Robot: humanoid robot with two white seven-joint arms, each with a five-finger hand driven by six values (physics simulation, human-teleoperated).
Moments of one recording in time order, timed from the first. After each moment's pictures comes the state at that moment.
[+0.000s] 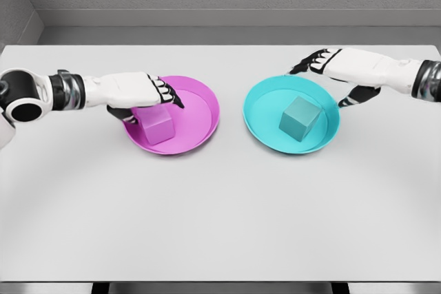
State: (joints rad) left arm -0.87 0.70 -0.91 -1.32 -0.49 -0.61 -0.45; right arm -0.65 -0.76 0.45 -1.37 0.33 -0.61 0.61
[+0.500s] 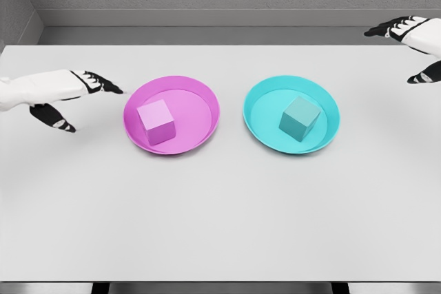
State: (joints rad) left arm -0.79 1.01 -0.89 -1.35 -0.10 -0.61 -0.44; right arm -0.58 -0.86 0.22 -1.34 0.33 -0.61 0.61
